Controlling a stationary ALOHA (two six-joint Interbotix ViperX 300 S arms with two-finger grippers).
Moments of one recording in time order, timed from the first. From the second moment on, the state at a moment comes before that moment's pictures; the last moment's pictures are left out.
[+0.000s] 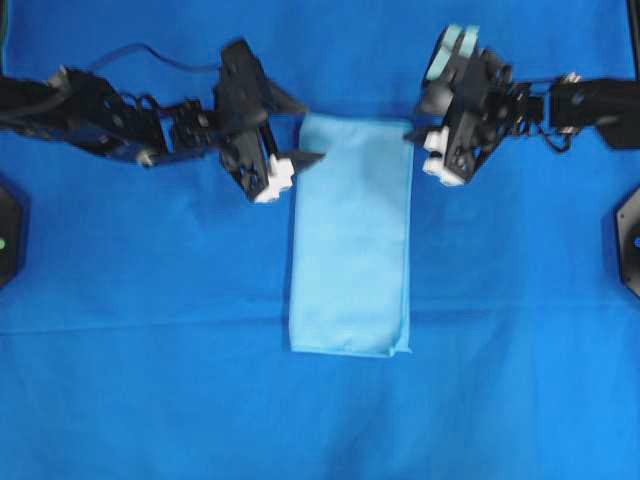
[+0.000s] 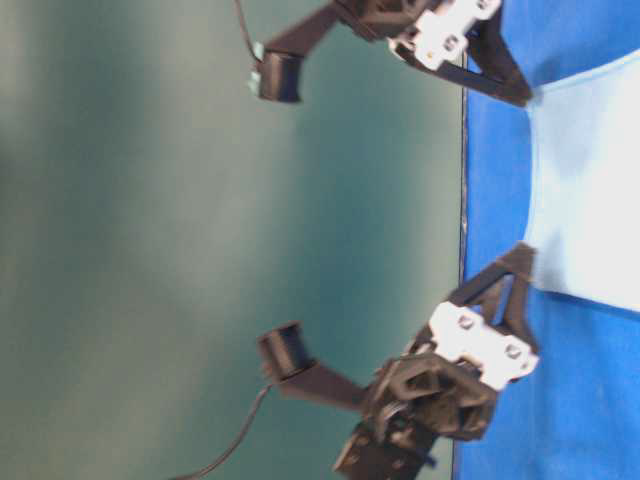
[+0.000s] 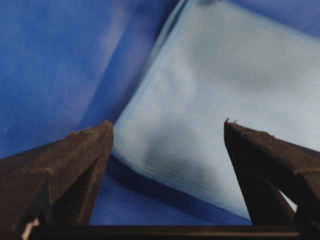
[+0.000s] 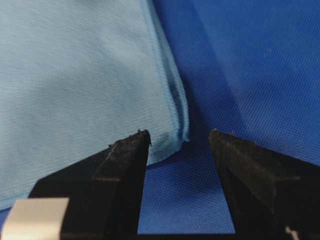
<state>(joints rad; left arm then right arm) 0.29 0.28 0.71 -0.03 -0.46 -0.01 -0.45 0.02 0.86 -0.57 -0.09 0.51</state>
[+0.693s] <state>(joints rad) 0.36 0.36 0.68 -0.03 -0.46 -0.01 -0.46 0.12 0.83 -0.57 -0.12 0.51</state>
